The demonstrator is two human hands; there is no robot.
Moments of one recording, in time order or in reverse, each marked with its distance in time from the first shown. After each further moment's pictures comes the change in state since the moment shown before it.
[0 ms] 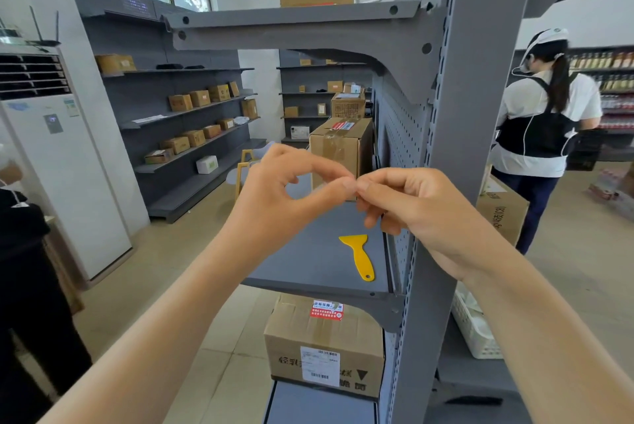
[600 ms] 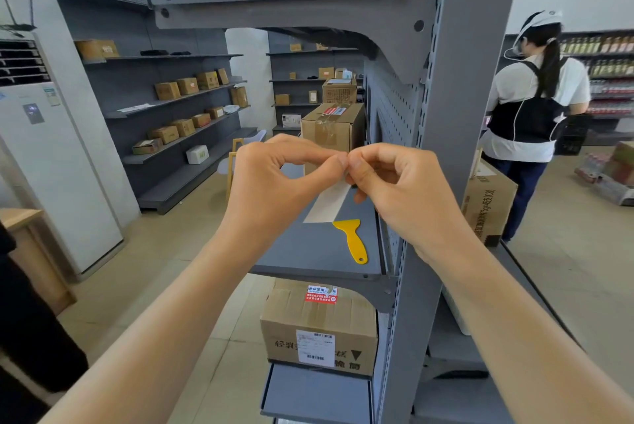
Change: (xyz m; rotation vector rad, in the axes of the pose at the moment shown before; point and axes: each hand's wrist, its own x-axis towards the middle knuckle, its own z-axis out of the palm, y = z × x) left_hand -0.002 -0.001 0.012 -0.069 0.174 0.067; right_hand -0.002 0.008 0.018 -0.187 0.251 -0.198
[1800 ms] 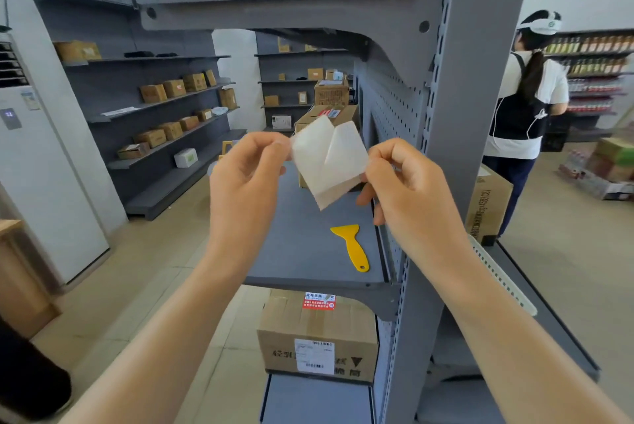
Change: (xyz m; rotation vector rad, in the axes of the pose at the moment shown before) left_hand 0.001 -0.015 -0.002 -0.205 0.226 -0.385; right_hand -0.004 -0.007 0.009 0.048 0.082 0.097
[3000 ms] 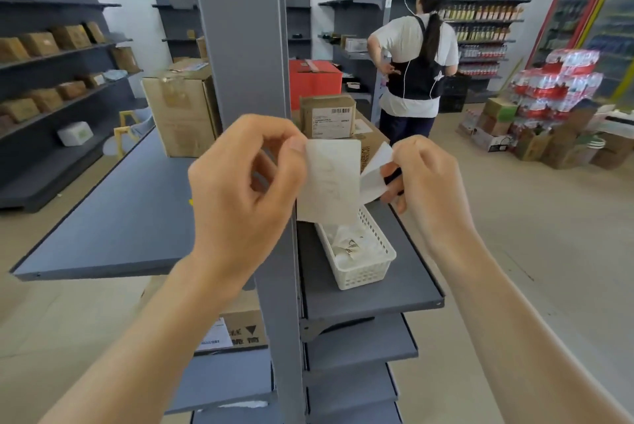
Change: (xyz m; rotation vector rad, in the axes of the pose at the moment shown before) left_hand -0.083 0.020 0.166 0.090 -0.114 0.554; right_hand -0.025 0.101 -0.186 -0.091 0.344 0.282
